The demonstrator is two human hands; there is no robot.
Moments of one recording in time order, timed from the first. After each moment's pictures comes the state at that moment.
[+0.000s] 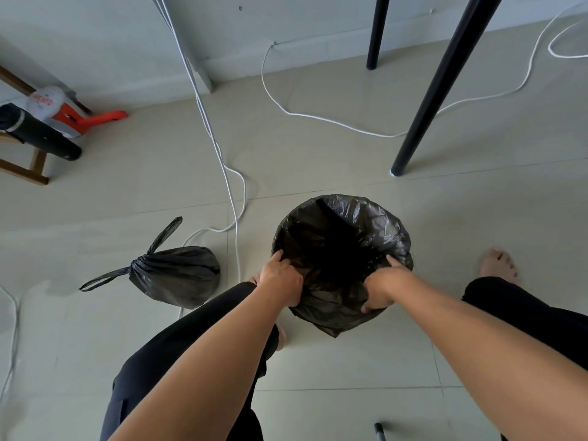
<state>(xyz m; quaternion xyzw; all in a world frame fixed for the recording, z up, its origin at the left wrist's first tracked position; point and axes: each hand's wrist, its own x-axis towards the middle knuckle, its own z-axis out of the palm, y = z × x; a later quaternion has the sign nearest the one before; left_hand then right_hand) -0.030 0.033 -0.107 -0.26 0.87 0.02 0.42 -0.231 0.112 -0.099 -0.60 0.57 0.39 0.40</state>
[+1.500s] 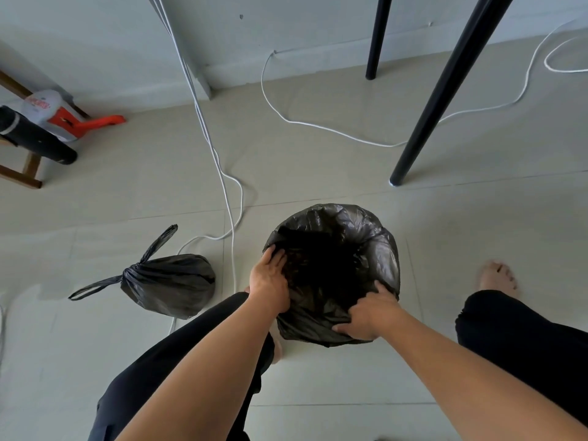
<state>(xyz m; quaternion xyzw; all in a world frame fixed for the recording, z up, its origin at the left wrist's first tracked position) -0.023 0.020 -0.109 -0.26 0.82 -0.12 0.50 -0.201 0.136 -0.116 -0.64 0.59 0.34 0.37</state>
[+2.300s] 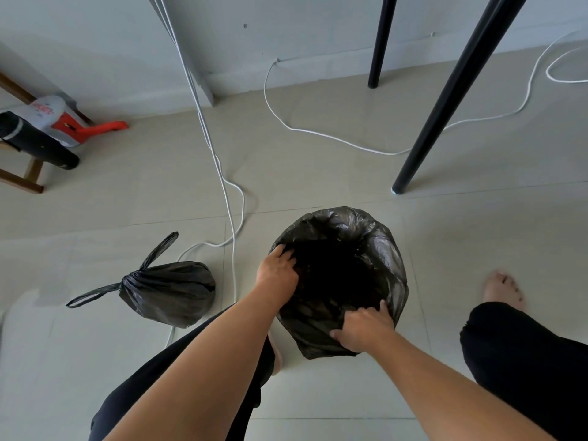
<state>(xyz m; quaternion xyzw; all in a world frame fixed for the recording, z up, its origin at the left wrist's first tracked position) -0.044 -0.007 -0.105 -0.23 0.87 -0.08 0.42 -0.179 0.135 -0.126 -0.55 0.69 0.25 0.41</state>
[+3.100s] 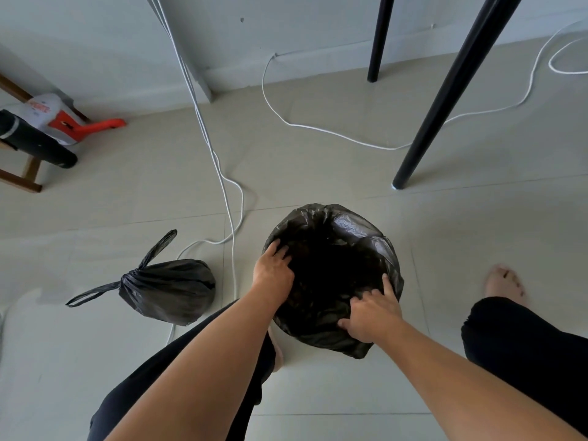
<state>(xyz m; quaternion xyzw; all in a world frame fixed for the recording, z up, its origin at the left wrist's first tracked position) -0.038 -0.007 -0.112 -0.25 0.85 -0.08 0.45 -0.196 0.131 -0.119 -0.62 0.68 0.26 0.30</state>
